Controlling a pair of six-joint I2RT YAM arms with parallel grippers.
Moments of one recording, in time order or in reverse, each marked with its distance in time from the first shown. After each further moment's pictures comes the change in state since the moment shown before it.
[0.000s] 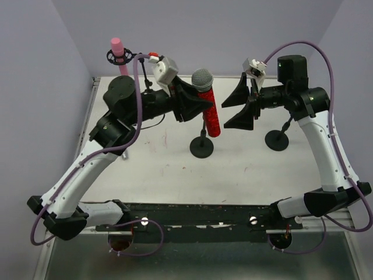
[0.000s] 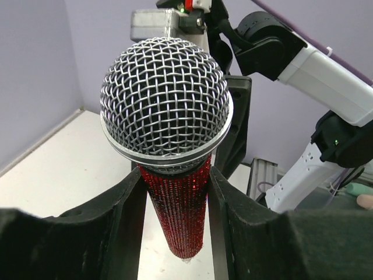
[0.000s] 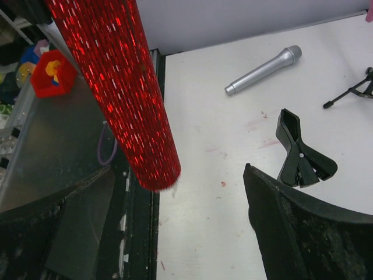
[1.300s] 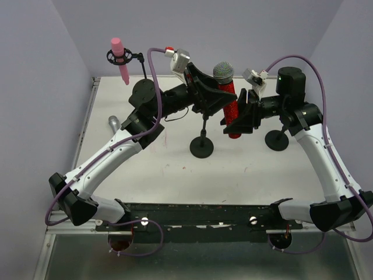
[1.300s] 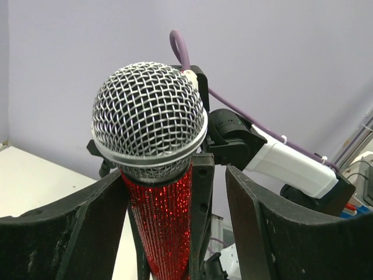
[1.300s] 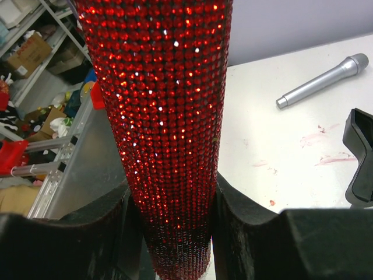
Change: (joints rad) left arm -0.093 0.195 -0.074 0.489 -0.055 -0.352; right arm 0.004 -0.134 -0.312 0.399 -0.182 0.343
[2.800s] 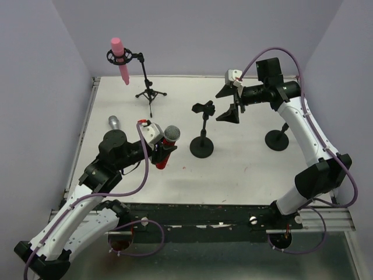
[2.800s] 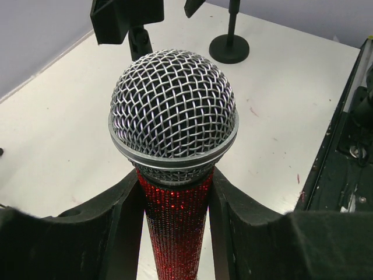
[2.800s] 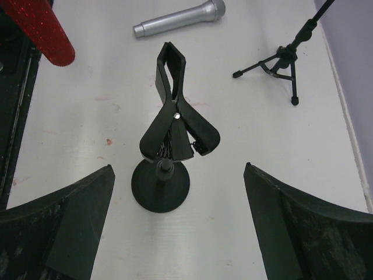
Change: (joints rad) left arm 0.183 -0.661 -0.647 -0.574 -0.051 0.701; right arm -0.002 0.304 0.231 -0.318 0.374 -0.896
